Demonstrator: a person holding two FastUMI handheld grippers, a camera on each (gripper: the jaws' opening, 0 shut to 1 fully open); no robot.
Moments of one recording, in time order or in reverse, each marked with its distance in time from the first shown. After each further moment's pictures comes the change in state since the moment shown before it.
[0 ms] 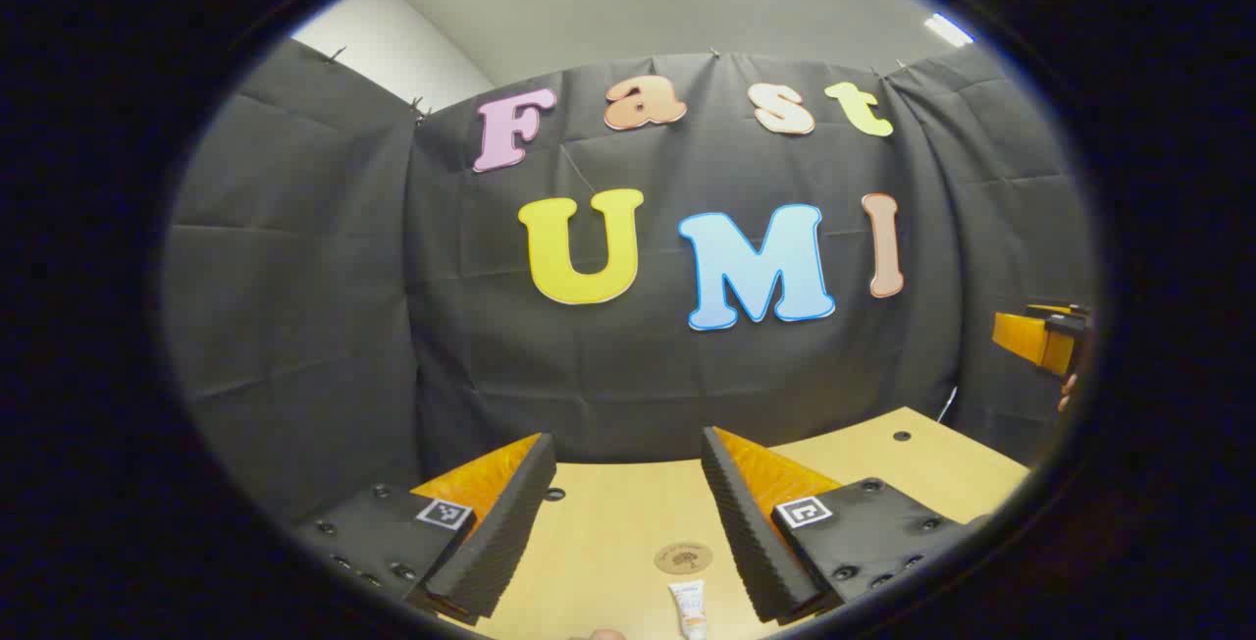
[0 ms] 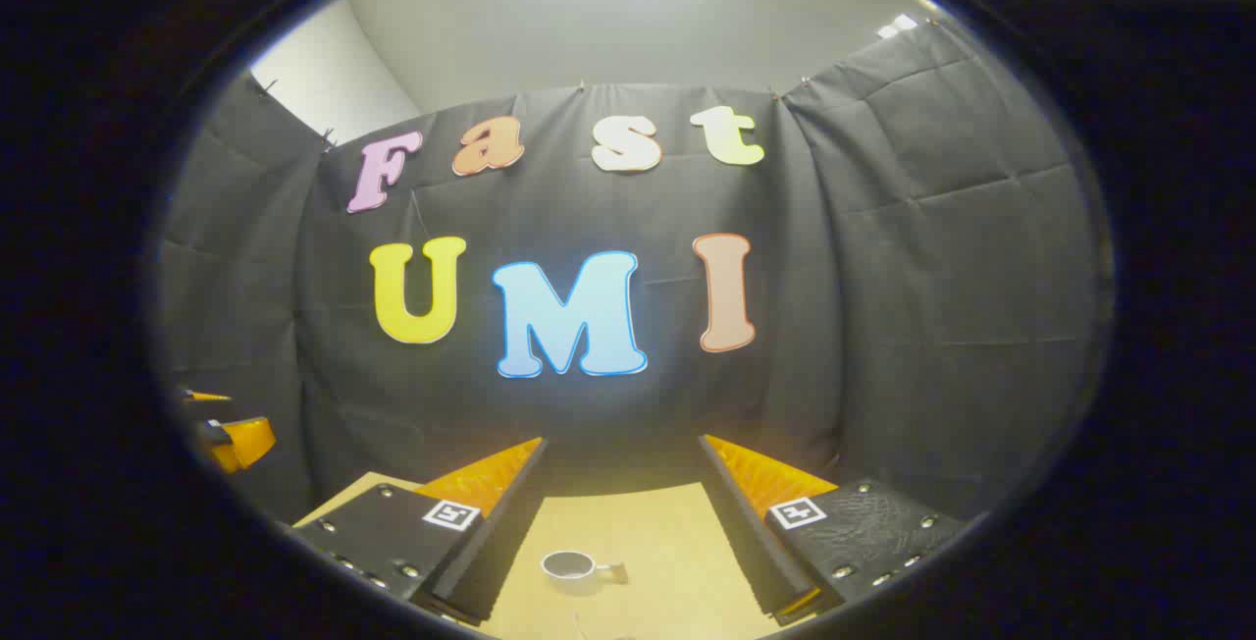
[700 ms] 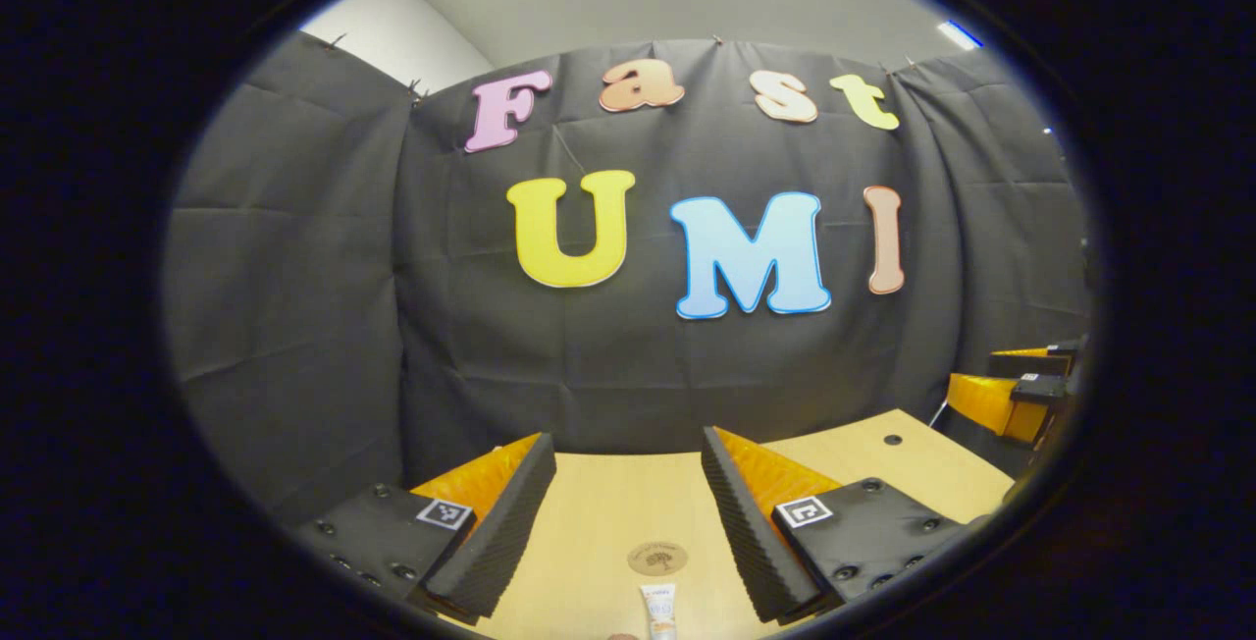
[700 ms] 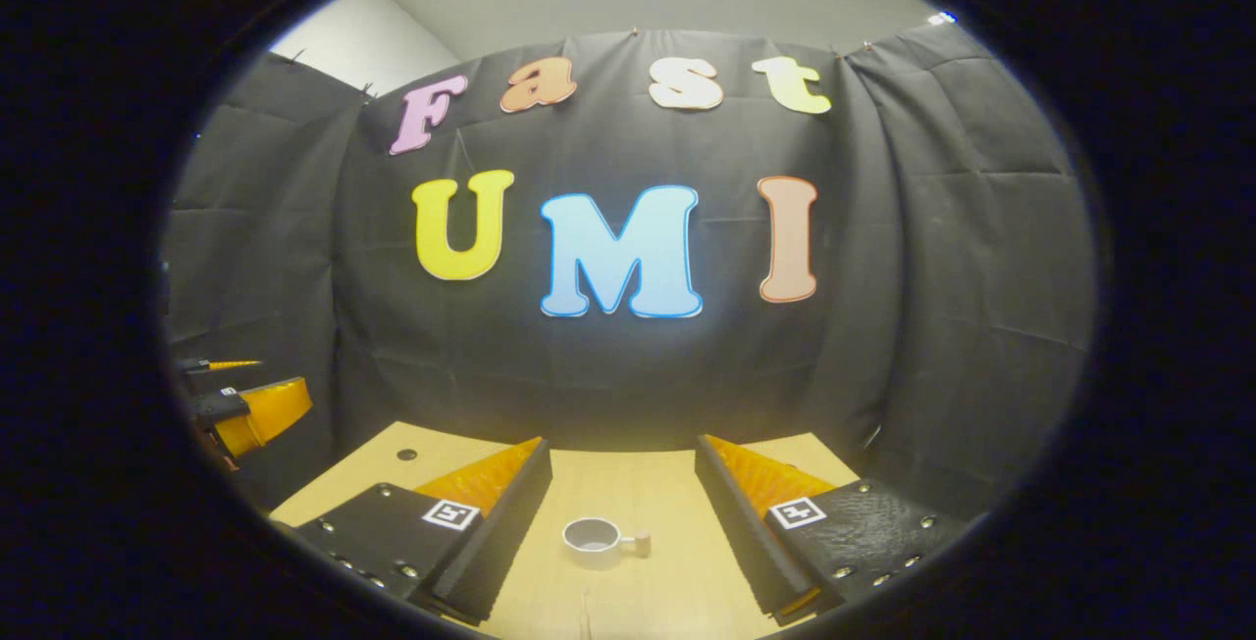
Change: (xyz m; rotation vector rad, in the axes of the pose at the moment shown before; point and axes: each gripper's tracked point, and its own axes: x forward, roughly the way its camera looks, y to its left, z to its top) left arm 0.032 -0.033 -0.019 -0.059 0.060 -0.021; right arm 0.018 0.041 -0.047 -0.040 0.178 0.151
